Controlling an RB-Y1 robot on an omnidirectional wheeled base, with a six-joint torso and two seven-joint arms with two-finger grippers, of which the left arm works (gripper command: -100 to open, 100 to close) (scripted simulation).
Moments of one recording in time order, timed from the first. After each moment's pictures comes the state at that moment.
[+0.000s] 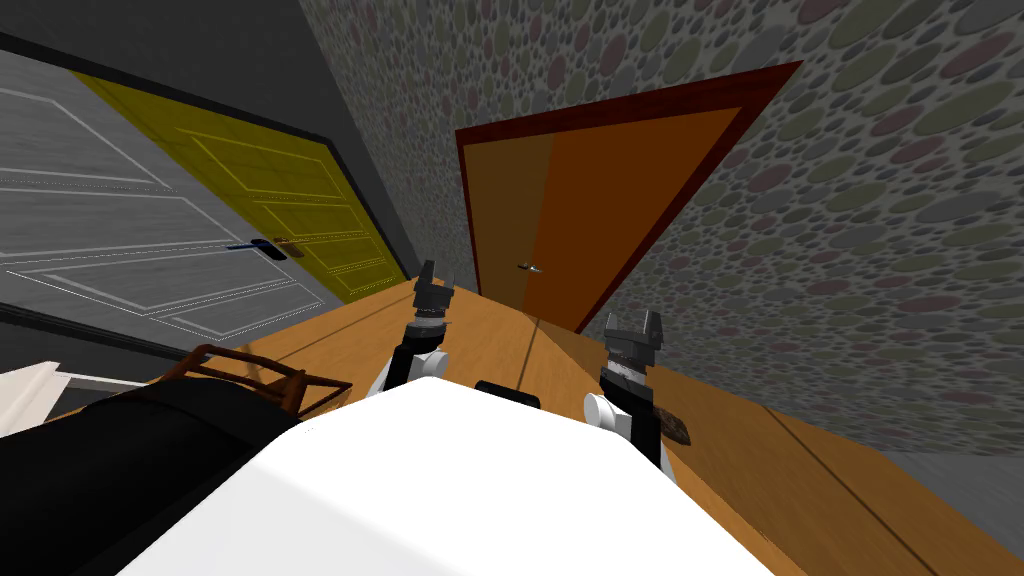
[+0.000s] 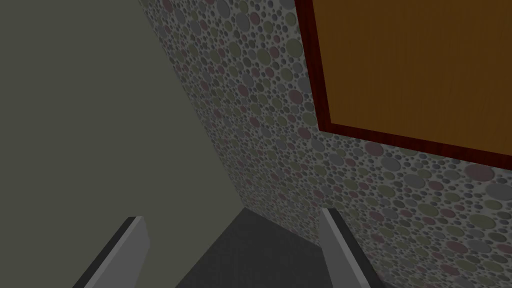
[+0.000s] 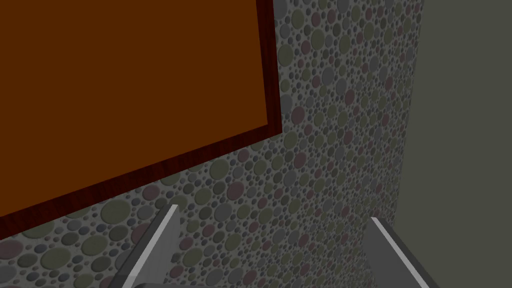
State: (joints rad) arm 0.51 0.02 -0.04 -2.35 0.02 -0.48 -0.02
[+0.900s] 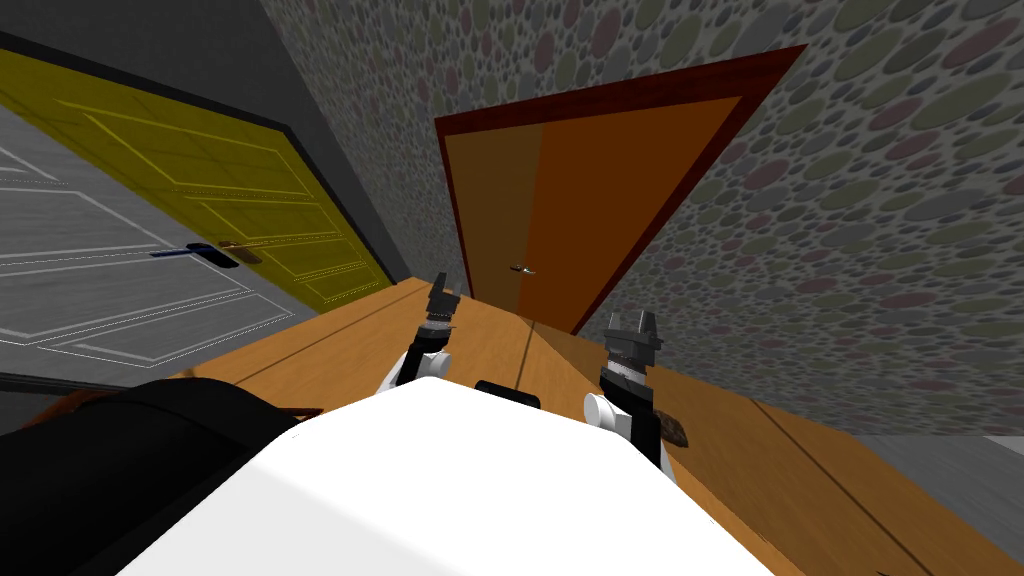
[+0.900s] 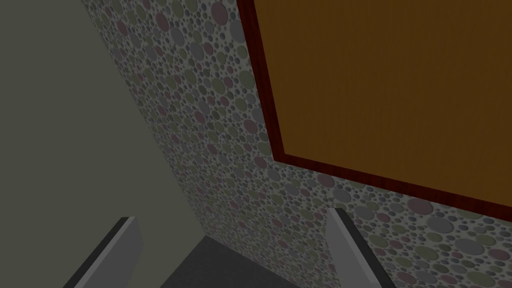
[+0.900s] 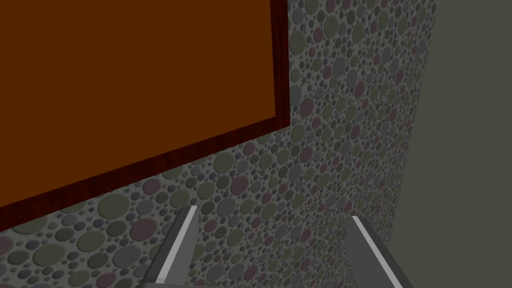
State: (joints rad) arm 0.47 0.07 -0.03 -2.17 0.03 -0.52 0.01
